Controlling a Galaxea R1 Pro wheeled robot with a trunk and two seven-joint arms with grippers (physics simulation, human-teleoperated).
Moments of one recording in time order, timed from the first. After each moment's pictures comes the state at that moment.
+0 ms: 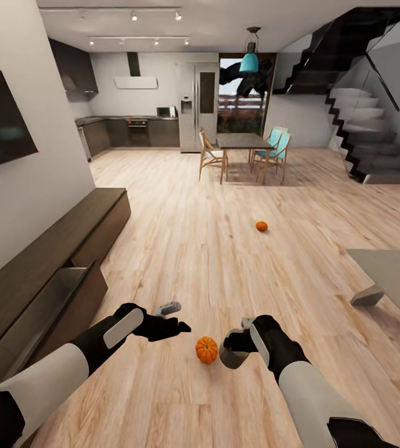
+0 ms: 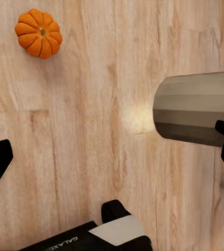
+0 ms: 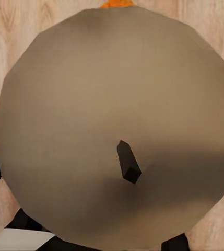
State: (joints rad) left arm -0.87 0.14 -0.85 -0.71 1.30 0.72 0.10; right arm -0.77 0.16 -0.11 -0.54 0.08 0.79 0.06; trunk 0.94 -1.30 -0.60
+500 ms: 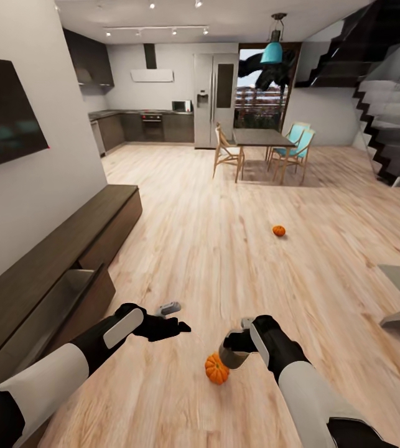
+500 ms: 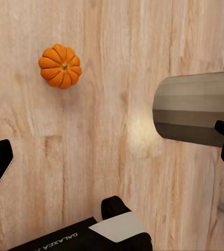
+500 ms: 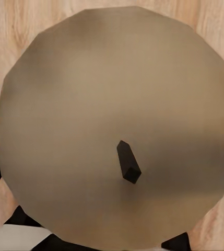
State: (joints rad) left arm -0.87 0.14 -0.85 -0.71 1.30 0.72 0.10; right arm -0.77 0.16 -0.11 -0.54 0.08 0.79 0.06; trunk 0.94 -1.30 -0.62
